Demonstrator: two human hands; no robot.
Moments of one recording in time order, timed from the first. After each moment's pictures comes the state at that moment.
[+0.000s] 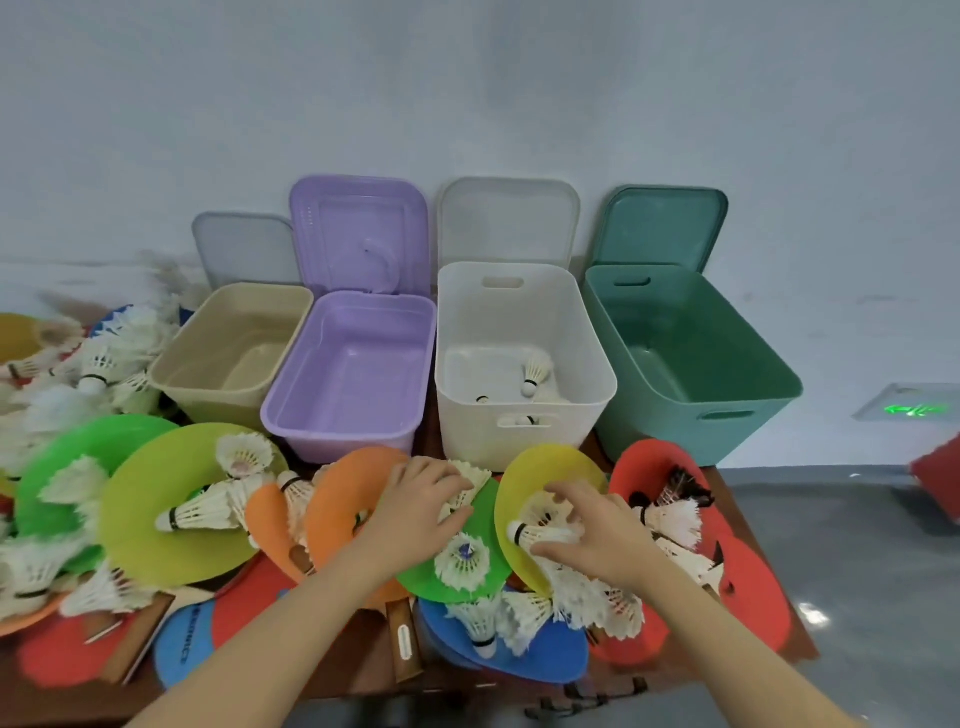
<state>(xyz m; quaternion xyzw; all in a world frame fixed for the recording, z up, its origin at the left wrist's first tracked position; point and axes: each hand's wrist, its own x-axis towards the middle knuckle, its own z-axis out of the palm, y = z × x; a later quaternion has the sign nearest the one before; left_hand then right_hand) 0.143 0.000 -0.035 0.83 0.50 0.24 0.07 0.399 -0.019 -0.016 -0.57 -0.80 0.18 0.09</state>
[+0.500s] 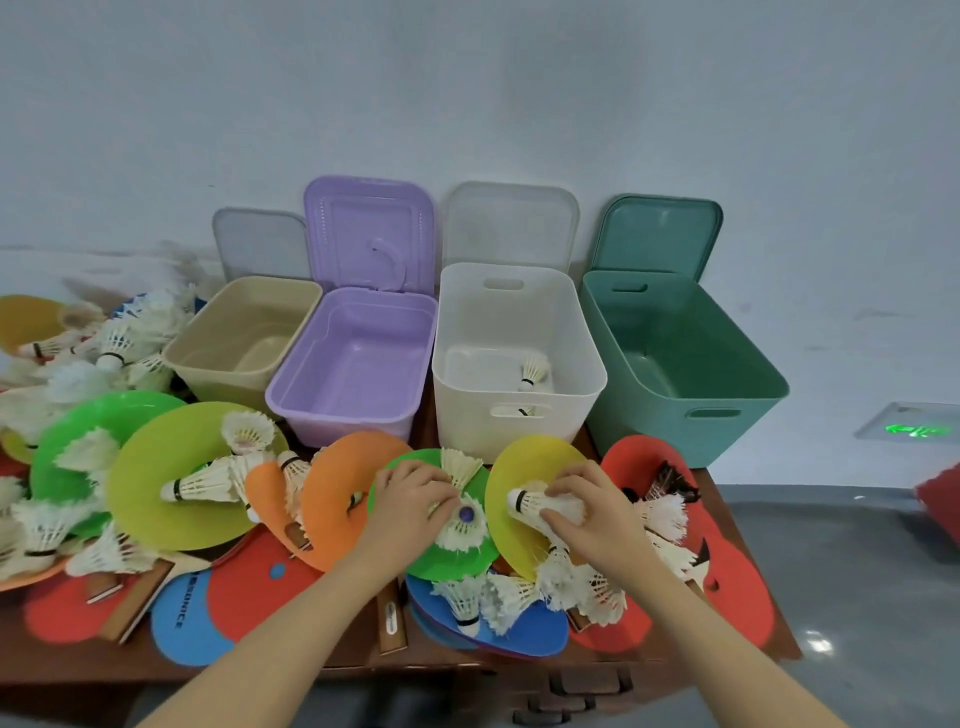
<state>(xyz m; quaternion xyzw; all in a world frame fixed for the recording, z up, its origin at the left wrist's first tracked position) 0.158 -0.030 -0.048 0.77 0.55 0.32 0.02 0.407 -0.038 -0.019 -0.54 -0.76 0.17 0.32</state>
